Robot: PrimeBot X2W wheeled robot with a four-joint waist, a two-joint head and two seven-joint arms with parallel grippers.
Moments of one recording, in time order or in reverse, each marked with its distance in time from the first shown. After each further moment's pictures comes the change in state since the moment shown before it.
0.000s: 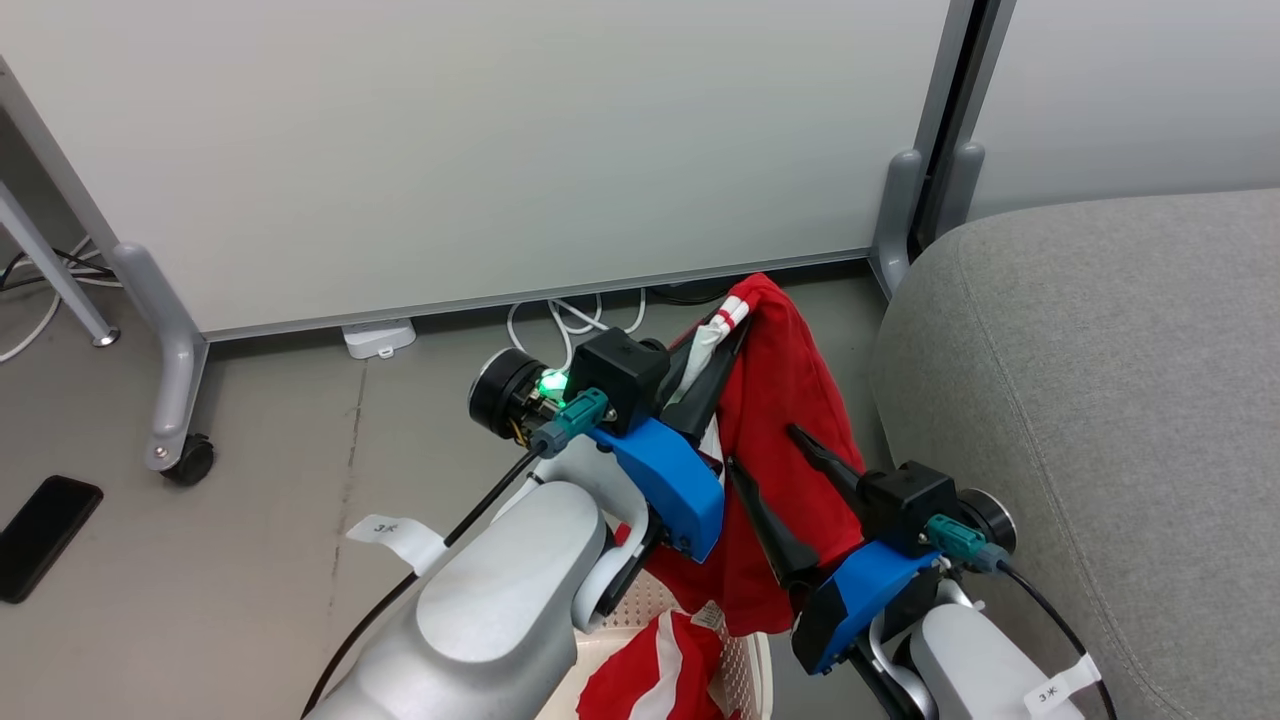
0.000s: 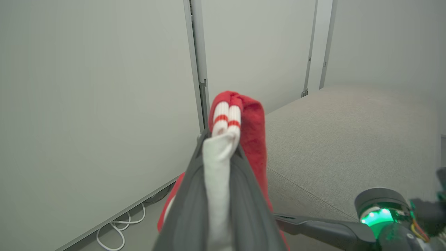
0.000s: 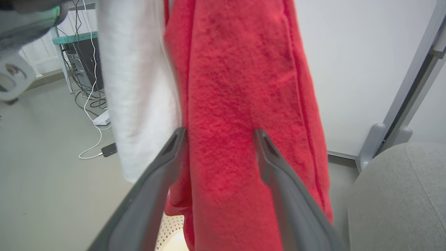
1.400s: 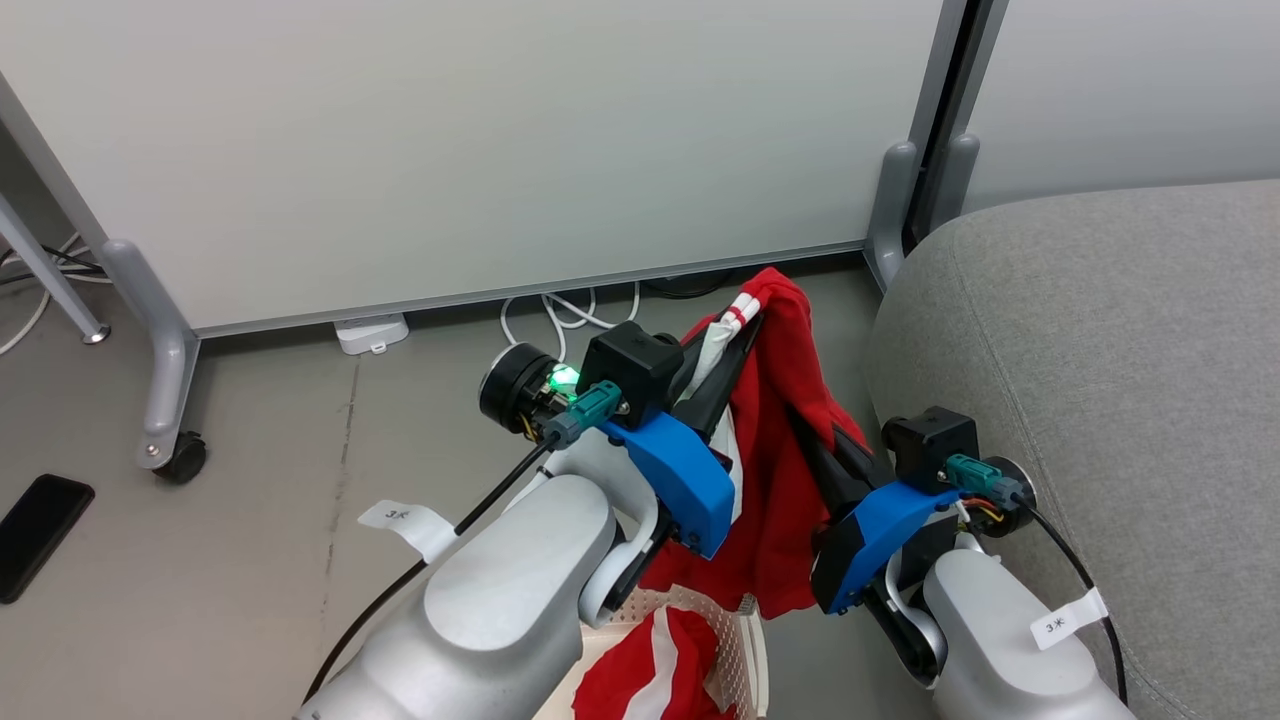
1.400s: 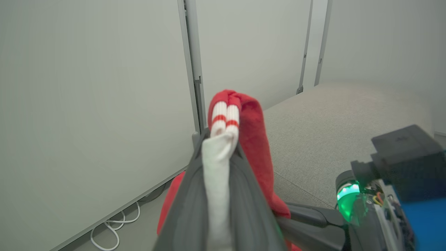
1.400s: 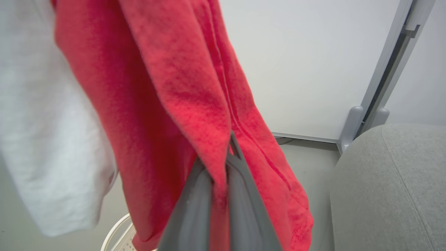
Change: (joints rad) left arm -0.040 0.005 -0.075 0.011 -0.069 0.024 -0.004; right arm -0.167 0.000 -0.016 0.261 0.072 0.000 -0.040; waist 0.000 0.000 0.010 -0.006
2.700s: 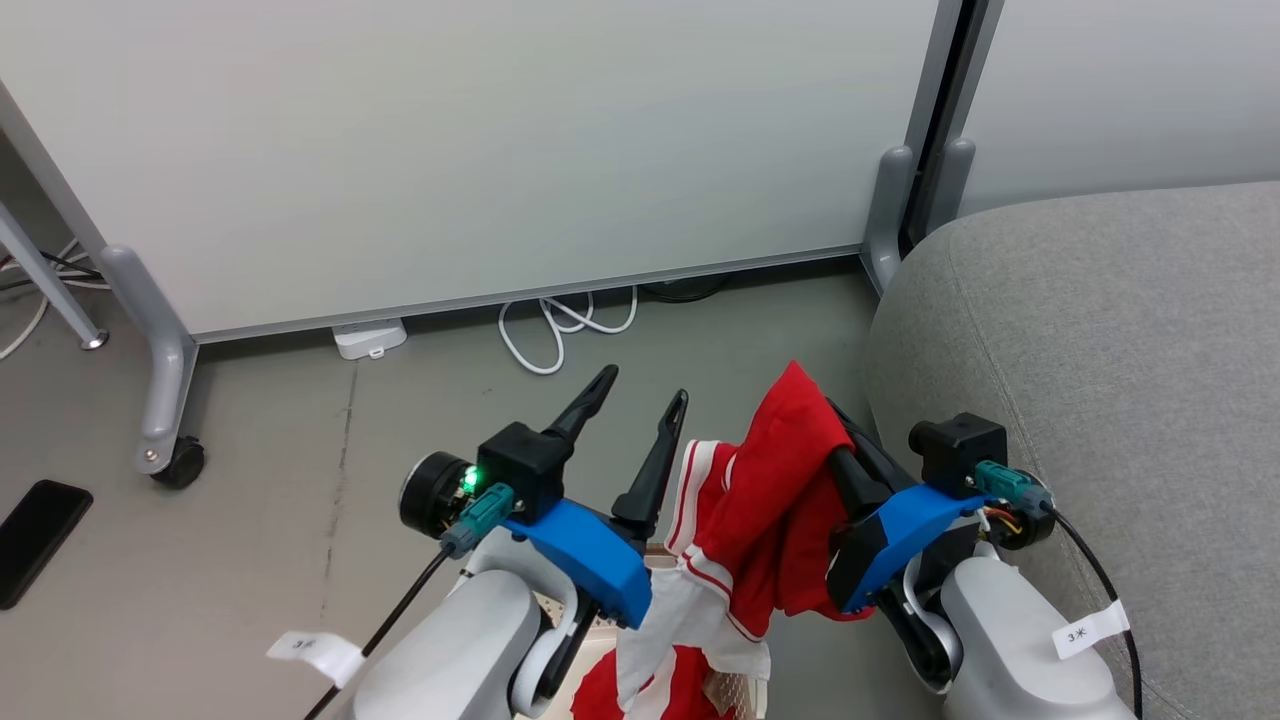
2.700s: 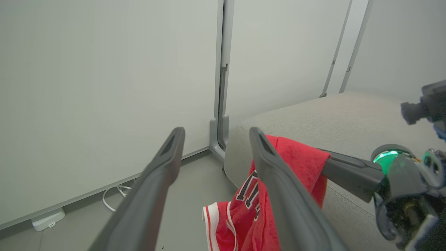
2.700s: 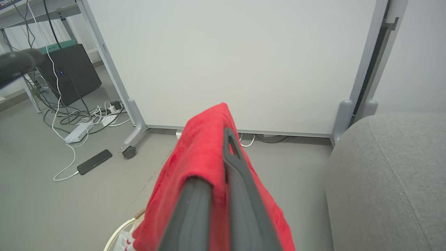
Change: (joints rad) left arm 0.191 0.074 0.078 -0.042 -0.015 0.030 -0.092; right arm 0.032 0.000 -0.056 -0.020 0.012 0.000 0.000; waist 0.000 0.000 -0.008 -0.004
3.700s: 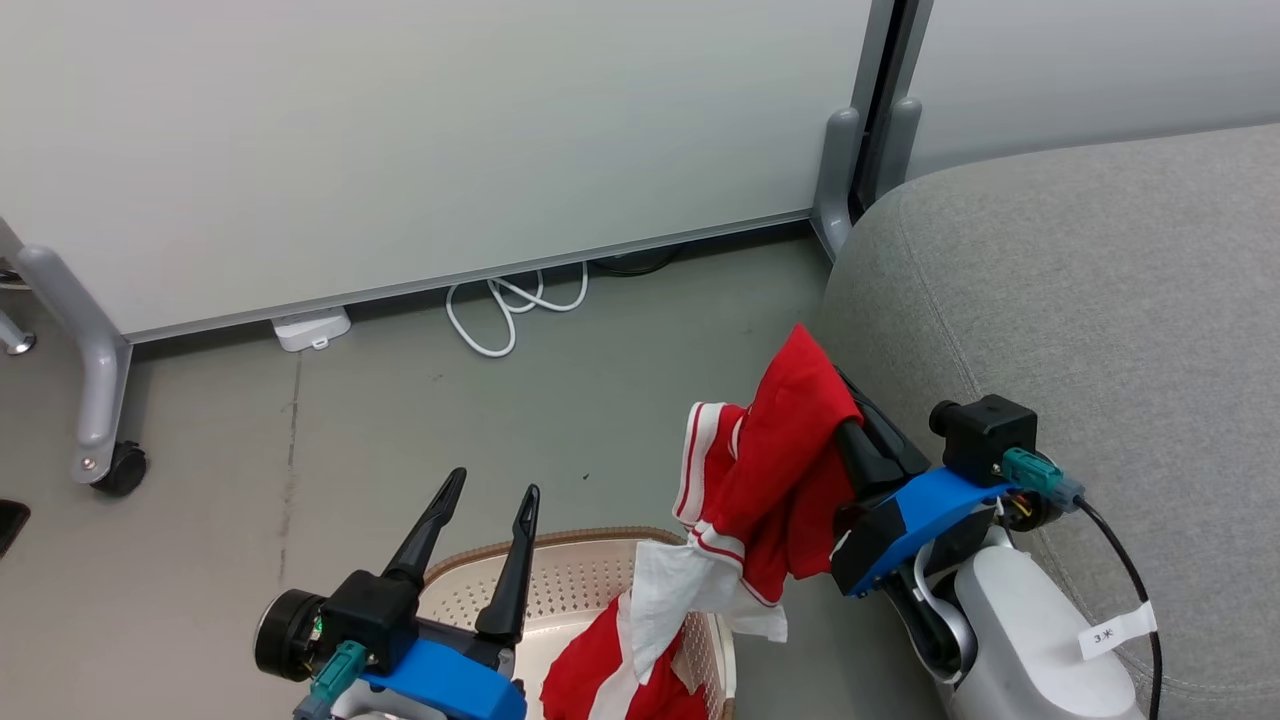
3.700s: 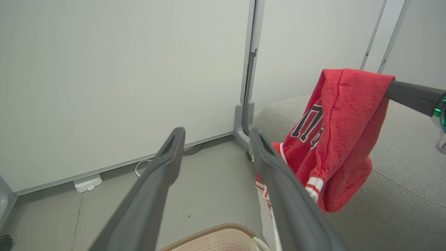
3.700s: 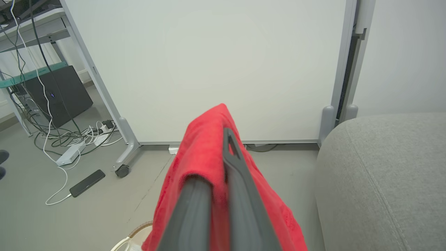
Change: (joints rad) left arm 0.422 0.027 0.464 -0.266 0.364 -0.129 -0.002; right arm 0.054 0.000 -0.049 -0.196 0.004 0.000 0.050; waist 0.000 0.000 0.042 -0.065
